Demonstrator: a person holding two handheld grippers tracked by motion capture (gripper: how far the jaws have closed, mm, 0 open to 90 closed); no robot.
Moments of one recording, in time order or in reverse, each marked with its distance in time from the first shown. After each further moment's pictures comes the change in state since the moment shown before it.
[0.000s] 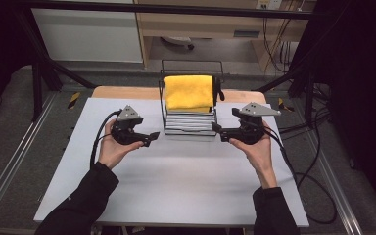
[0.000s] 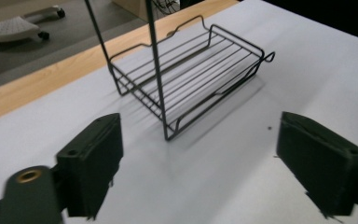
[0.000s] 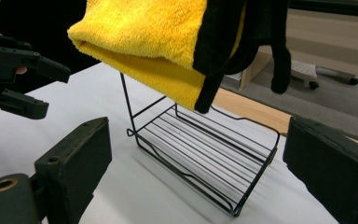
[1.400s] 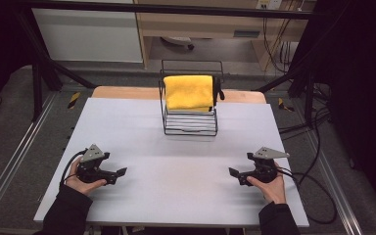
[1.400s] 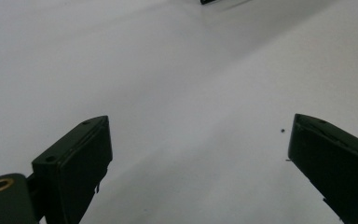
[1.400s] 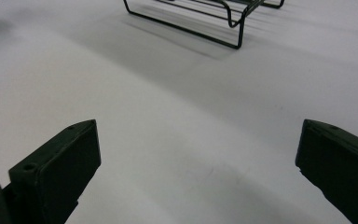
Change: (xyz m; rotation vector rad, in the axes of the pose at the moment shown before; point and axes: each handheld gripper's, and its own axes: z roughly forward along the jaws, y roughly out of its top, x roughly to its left) left arm 0.020 -0.136 -0.048 0.062 0.037 -0.070; right arm -0.023 -0.143 -0.034 0.215 0.047 0.082
